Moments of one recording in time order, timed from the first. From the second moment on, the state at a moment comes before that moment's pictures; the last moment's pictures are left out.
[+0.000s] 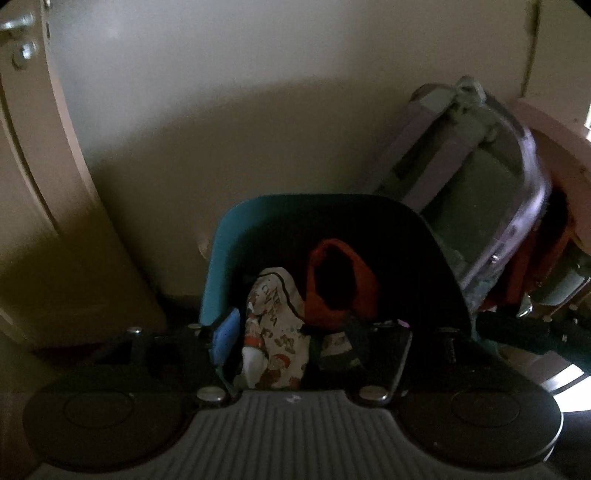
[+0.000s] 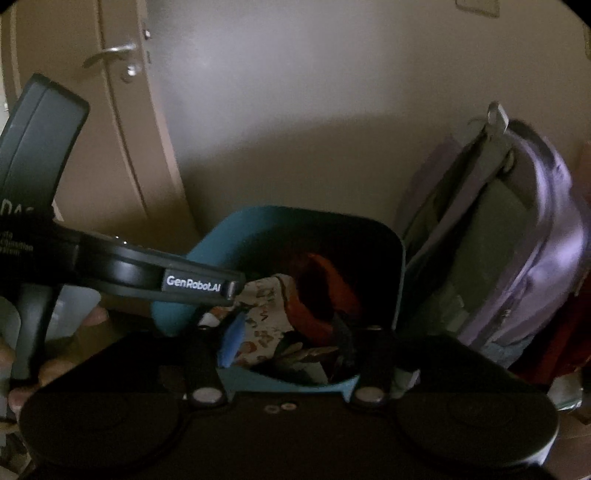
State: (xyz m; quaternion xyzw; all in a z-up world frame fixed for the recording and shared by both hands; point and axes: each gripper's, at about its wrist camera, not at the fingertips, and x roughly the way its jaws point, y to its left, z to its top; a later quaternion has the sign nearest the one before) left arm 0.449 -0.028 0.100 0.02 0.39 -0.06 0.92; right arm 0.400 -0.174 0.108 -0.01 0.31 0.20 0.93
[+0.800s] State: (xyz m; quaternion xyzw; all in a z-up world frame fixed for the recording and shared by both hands) left arm 0.227 -0.009 0.109 0.05 0.35 -0.12 0.93; right arm 0.223 -0.190 0.105 -0.01 0.31 0.22 0.92
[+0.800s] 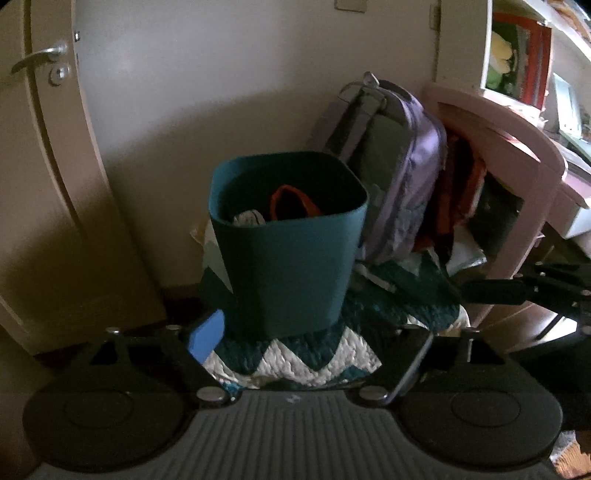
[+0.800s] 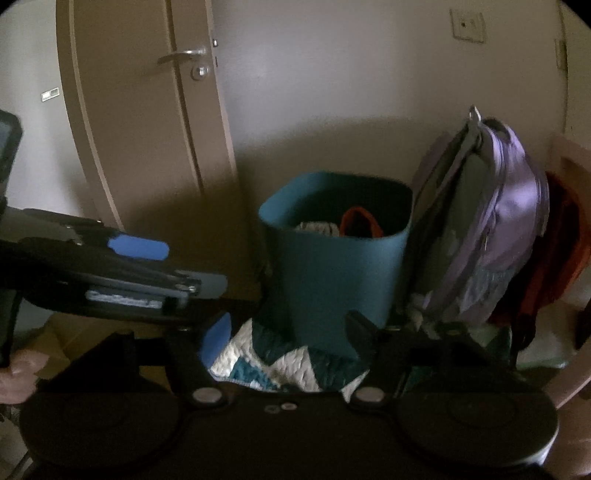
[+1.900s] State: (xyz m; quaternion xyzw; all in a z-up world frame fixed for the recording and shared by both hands) left arm 0.316 0.086 -0.245 0.00 0.59 -0.18 0.79; right arm 0.275 -0.168 -0.258 0.03 0.52 0.18 0.84
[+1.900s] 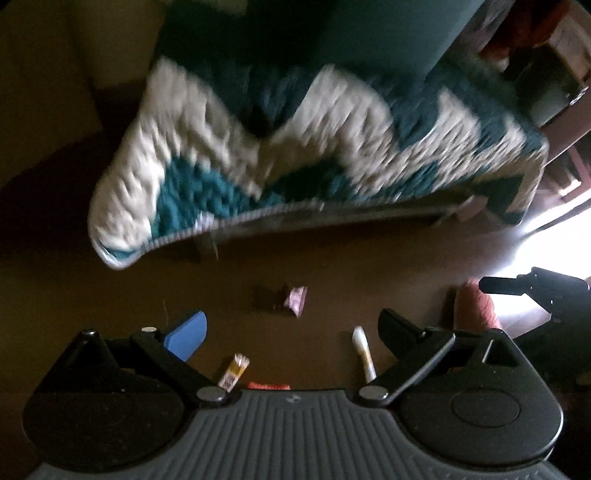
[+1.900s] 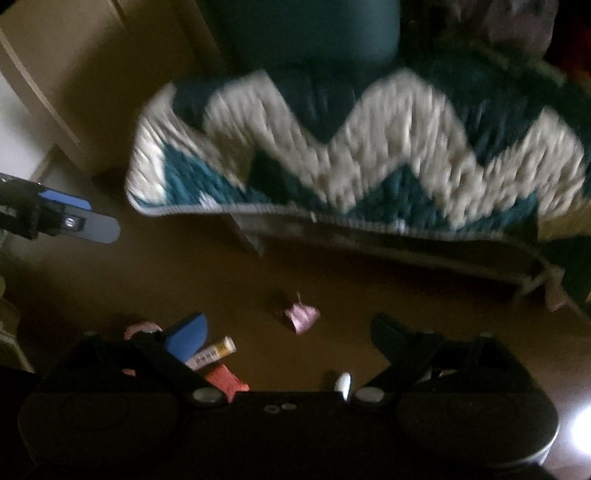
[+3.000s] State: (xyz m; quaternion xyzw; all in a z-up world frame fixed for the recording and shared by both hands) left arm 0.277 0.042 -0.603 0.13 0.80 -0.20 0.55; right arm 0.290 -0.154 -0.533 0.02 0.72 0.14 0.68
